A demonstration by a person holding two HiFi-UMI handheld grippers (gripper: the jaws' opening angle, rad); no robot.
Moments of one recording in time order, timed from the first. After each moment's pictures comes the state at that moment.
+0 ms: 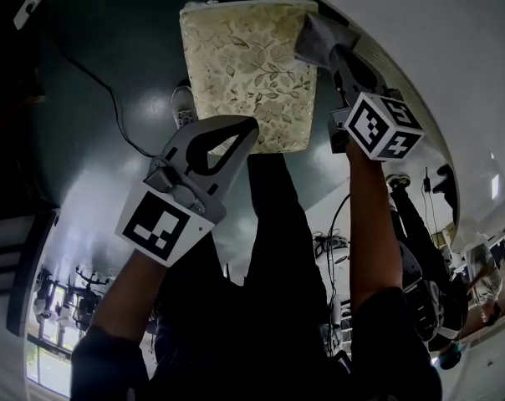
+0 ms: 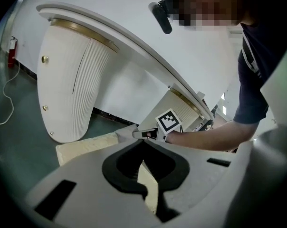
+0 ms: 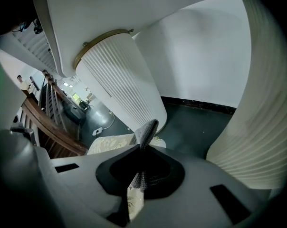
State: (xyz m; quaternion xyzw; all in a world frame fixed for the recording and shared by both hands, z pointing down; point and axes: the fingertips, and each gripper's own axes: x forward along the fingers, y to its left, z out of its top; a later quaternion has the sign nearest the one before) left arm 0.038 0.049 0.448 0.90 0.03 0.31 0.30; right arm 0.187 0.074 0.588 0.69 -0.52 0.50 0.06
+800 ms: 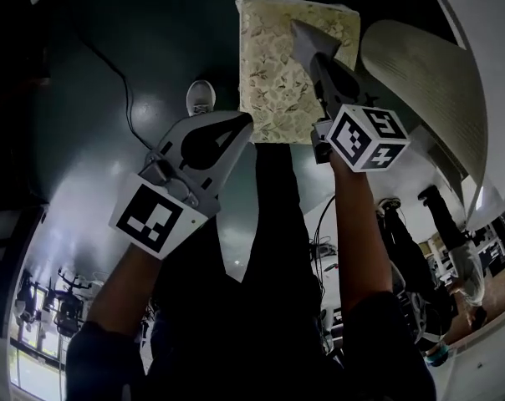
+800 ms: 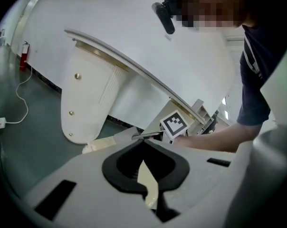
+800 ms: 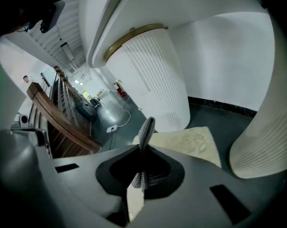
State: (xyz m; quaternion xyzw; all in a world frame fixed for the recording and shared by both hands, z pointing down) left arm -0.036 0.017 0.401 0.91 0.00 0.27 0.31; right arm 0.087 0.029 0.522 0.66 -0.57 0.48 0.06
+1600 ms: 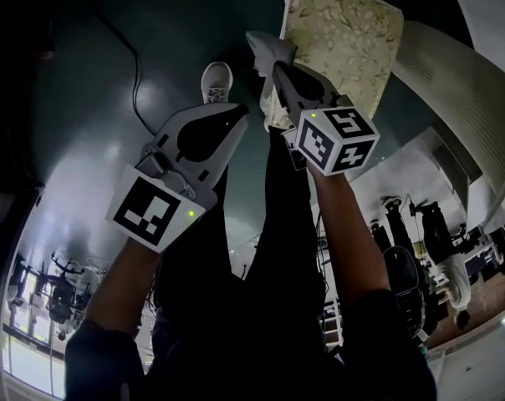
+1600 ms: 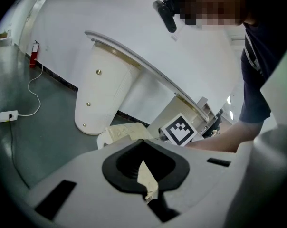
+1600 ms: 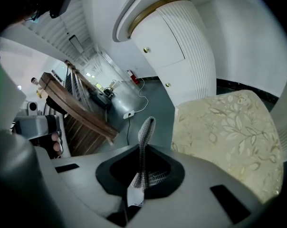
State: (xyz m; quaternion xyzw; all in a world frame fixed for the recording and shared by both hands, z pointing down) left arm -0.125 0.000 0.423 0.91 -0.03 0.29 0.31; right arm -0.073 0.004 0.546 0.58 -0.62 0.52 0.07
